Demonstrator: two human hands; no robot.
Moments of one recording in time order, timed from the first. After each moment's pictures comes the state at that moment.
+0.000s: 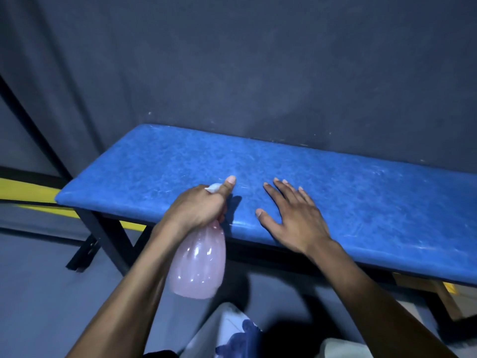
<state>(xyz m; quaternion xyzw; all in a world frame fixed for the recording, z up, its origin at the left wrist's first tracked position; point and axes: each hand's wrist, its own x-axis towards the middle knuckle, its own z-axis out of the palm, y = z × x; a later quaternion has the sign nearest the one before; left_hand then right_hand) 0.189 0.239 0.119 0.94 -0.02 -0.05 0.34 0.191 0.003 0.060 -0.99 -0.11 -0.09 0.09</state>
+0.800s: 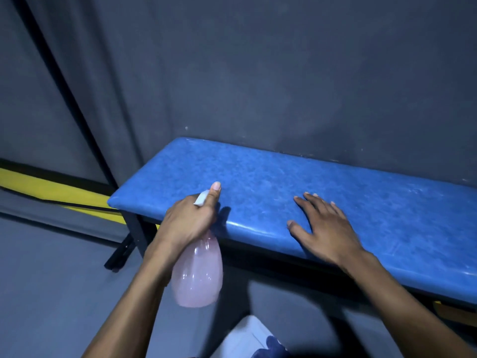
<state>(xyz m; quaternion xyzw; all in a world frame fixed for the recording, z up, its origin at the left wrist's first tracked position) 0.160 0.311 0.113 0.92 0.10 0.05 0.39 0.192 0.010 0.073 -0.99 -0.09 -0.07 0.08</state>
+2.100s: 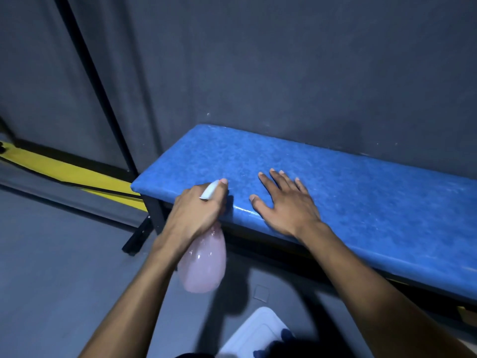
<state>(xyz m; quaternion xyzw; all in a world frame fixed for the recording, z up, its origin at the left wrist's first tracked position) 0.161 0.351 0.094 0.91 0.09 0.09 0.39 0.229 0.138 0.068 -0.98 -0.16 -0.04 0.09</state>
